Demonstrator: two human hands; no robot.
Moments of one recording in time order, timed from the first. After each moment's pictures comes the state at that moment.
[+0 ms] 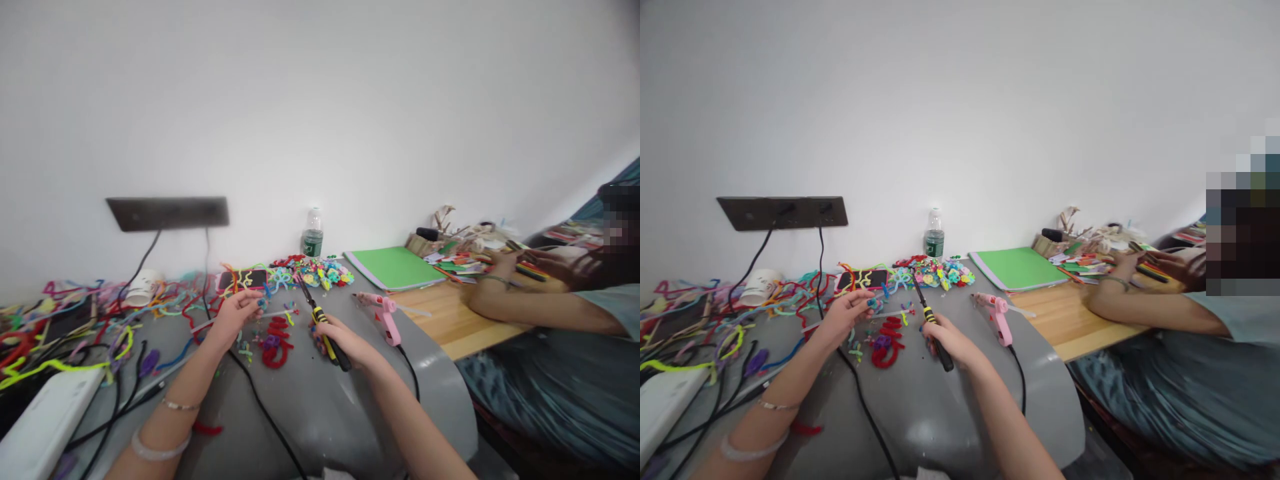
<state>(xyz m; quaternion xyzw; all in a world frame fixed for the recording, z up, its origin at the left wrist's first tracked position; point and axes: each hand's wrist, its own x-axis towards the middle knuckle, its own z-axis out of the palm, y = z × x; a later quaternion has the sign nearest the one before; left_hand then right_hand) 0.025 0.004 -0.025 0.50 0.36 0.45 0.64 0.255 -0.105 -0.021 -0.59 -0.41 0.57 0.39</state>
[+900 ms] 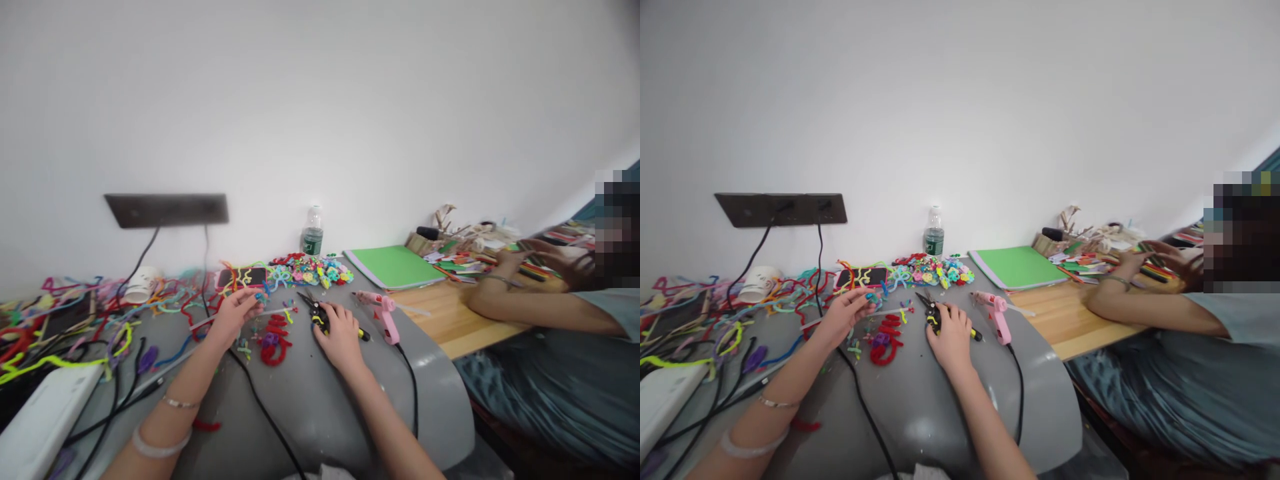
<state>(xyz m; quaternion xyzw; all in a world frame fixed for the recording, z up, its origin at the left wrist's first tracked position) 0.029 0.002 -0.026 0.43 0.37 0.47 0.68 0.247 -0.110 -0.054 -0.78 -0.57 0.02 0.26</state>
